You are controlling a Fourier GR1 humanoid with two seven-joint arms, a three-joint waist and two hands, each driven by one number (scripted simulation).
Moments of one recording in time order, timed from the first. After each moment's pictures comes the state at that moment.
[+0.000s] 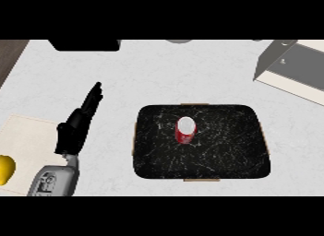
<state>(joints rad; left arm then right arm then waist) -0.17 0.06 -0.01 -1.44 -0.17 -0.02 0.01 -0.82 -0.64 -0.50 -0.89 0.83 -0.79 0.40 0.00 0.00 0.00</state>
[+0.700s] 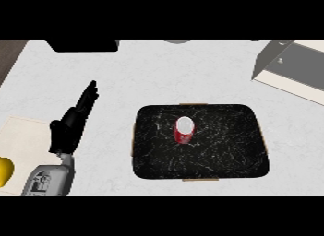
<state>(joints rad) -0.18 0.08 0.01 -1.45 -0.15 -0.04 0.03 -0.79 -0.67 -0.58 -1.18 0.62 -0.75 0.45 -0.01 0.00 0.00</state>
